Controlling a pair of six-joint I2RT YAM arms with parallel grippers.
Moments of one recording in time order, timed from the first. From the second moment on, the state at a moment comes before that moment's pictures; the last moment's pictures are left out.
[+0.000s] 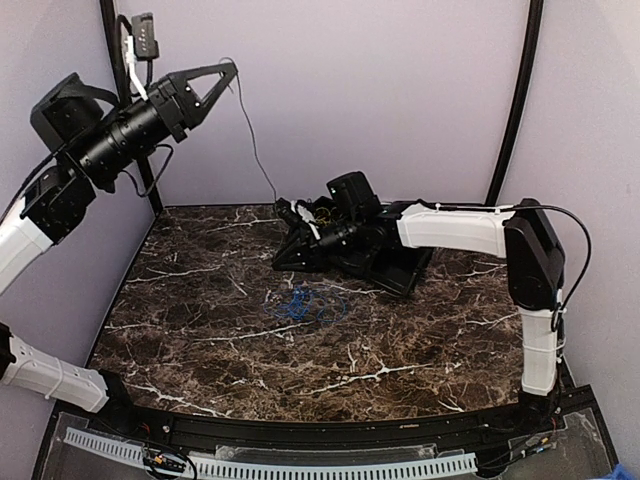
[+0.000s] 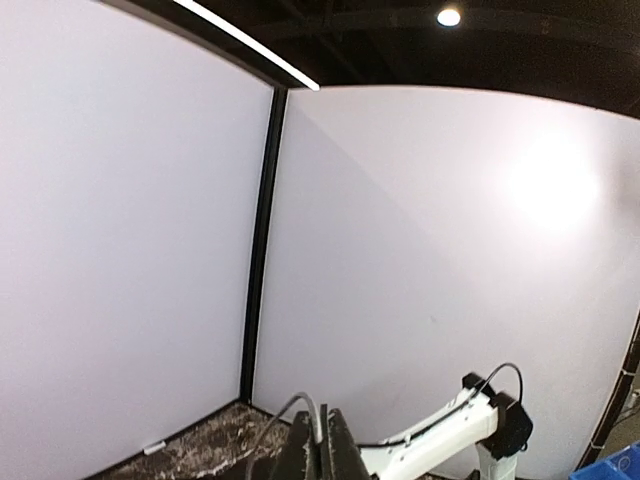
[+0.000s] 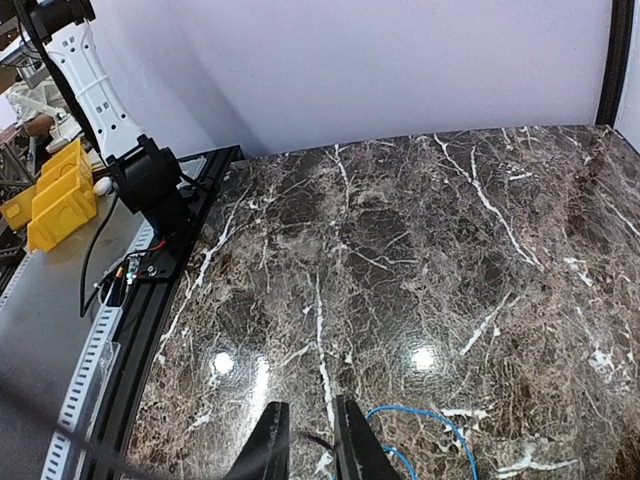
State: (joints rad) left arm -0.81 1.16 1.42 0.04 0.22 -0.22; right arm 0.83 2.05 1.66 -0.18 -0.87 -0.23
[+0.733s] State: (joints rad) left arm -0.81 1.29 1.62 0.05 0.09 -0.23; right arm 0.76 1.94 1.39 -0.34 -0.82 -0.37
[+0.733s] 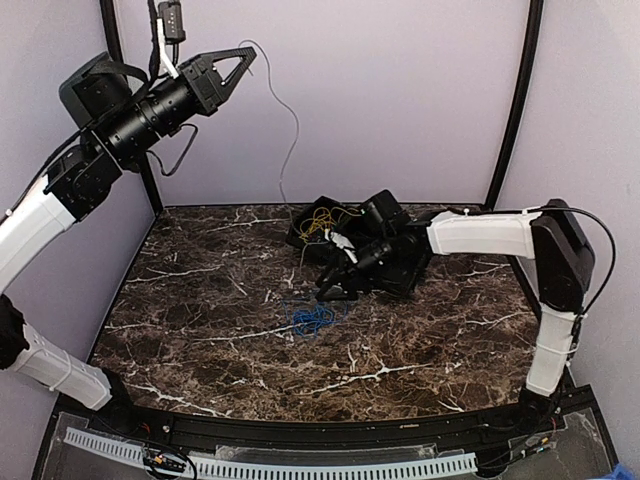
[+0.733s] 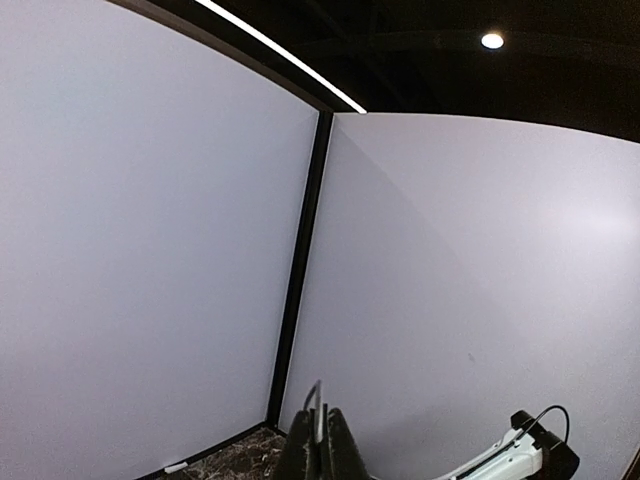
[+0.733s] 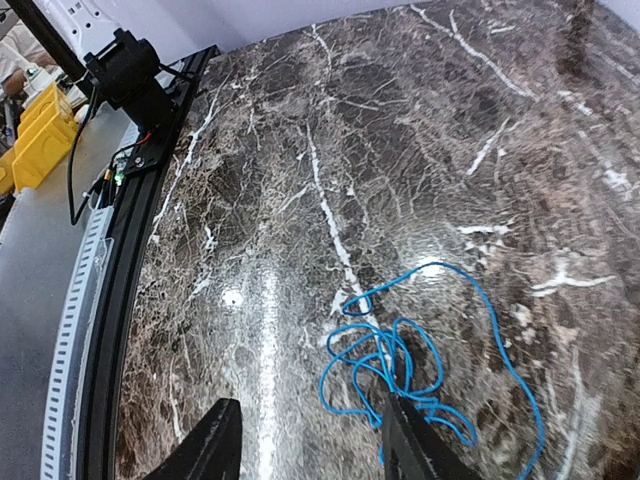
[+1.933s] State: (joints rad) left arm -0.67 1.94 2.02 -0.02 0.21 -0.37; right arm 0.44 1.38 0.84 -0.43 -0.34 -0.54
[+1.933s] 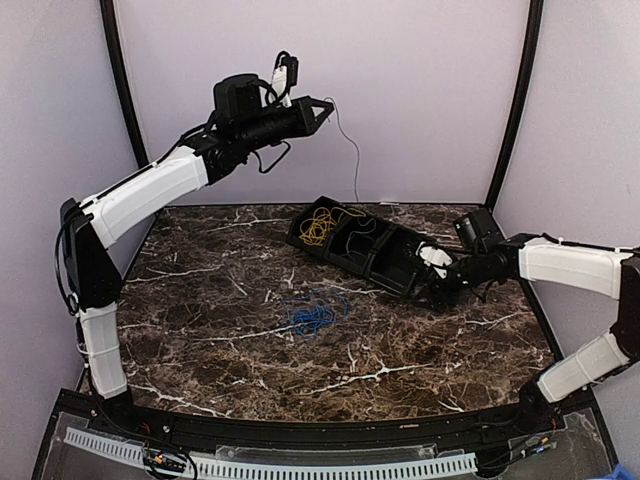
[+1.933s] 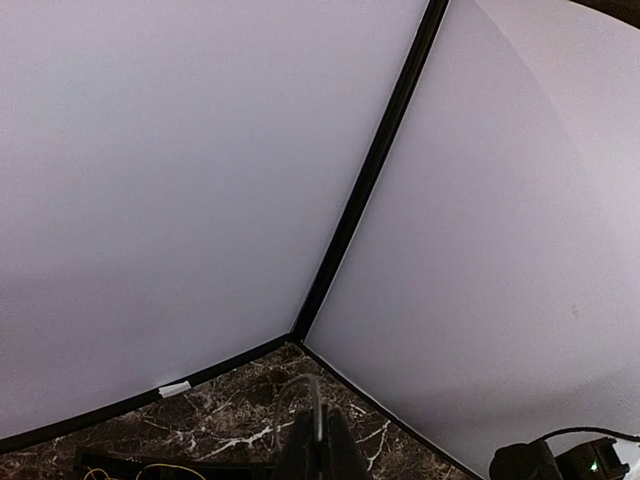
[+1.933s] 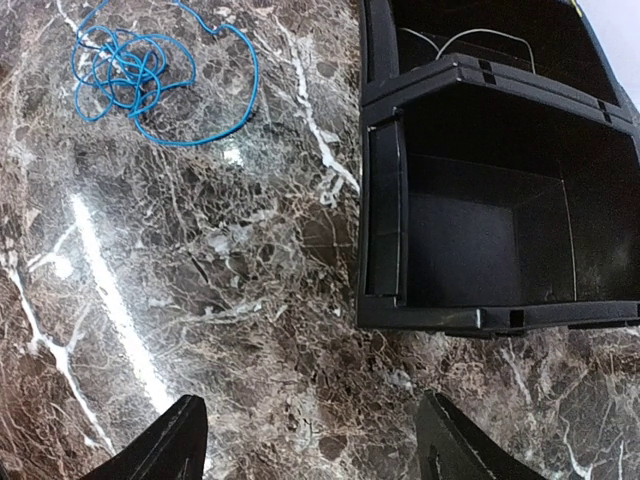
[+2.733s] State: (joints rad) left arm -0.60 2.24 2.04 0.12 0.24 -0.47; right arm 0.44 1.33 0.82 -0.41 -0.28 -0.57
